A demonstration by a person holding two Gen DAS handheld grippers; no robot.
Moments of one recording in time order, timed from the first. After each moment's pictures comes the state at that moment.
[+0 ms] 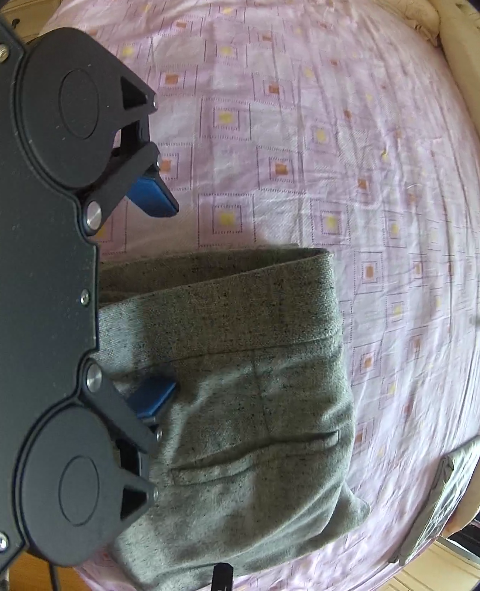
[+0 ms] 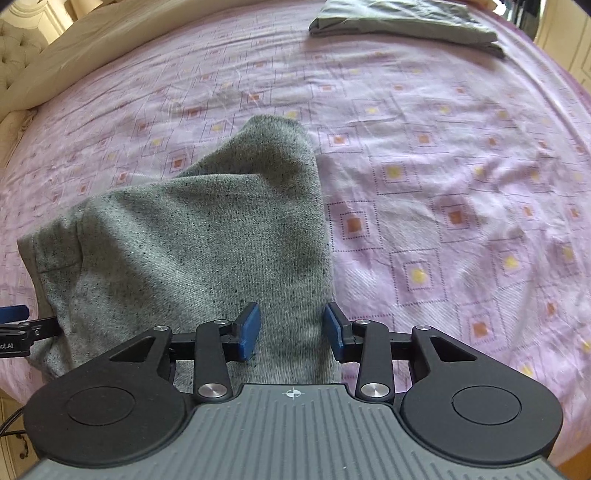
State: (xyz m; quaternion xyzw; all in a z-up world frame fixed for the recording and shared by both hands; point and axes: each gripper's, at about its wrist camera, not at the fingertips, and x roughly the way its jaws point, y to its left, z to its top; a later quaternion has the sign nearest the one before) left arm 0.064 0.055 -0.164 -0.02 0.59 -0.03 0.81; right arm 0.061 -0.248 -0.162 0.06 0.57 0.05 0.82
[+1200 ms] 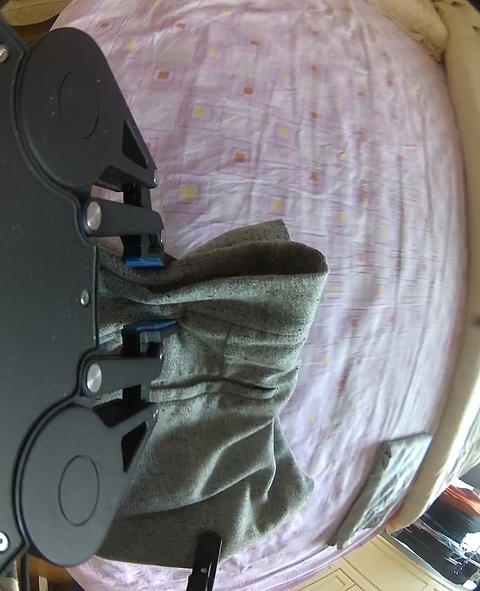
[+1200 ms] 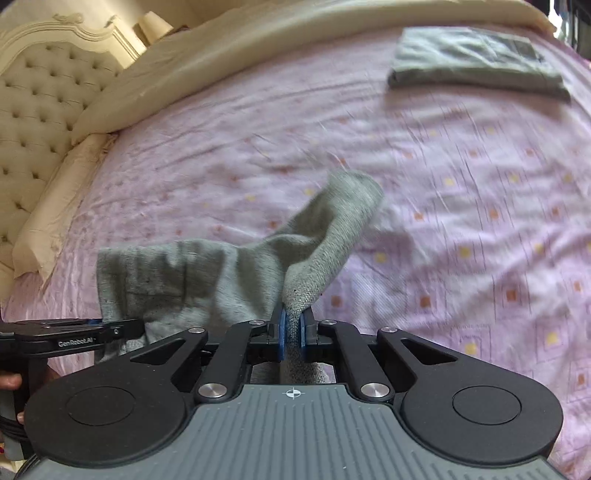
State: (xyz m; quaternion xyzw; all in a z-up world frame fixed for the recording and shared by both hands) left arm 0.068 0.049 -0.104 -0.08 0.55 -0.03 0.83; right arm 0.075 -0.238 -0.104 0.12 0.52 0.17 0.83
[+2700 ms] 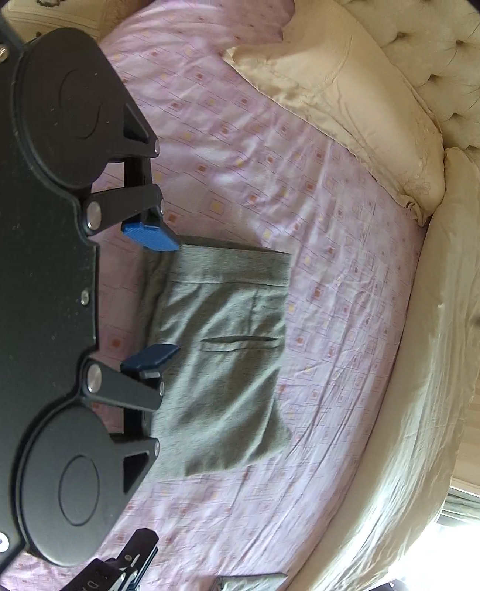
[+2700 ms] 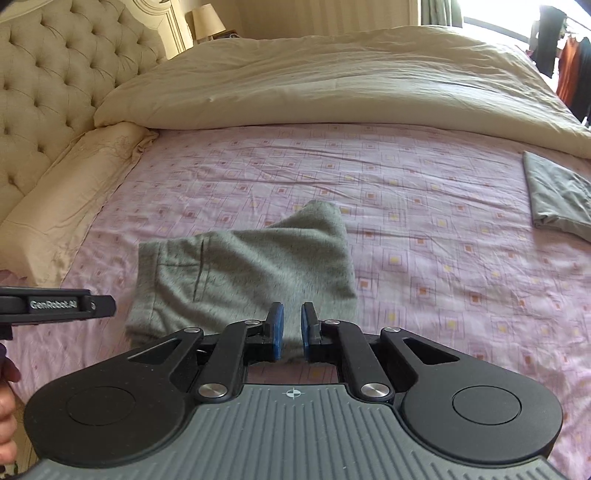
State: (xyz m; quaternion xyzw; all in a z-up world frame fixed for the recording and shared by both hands) left arm 0.110 0.267 -0.034 -0.12 0.51 0.16 0.84; right arm 0.142 0.065 -0.034 0.01 0.47 0.15 0.87
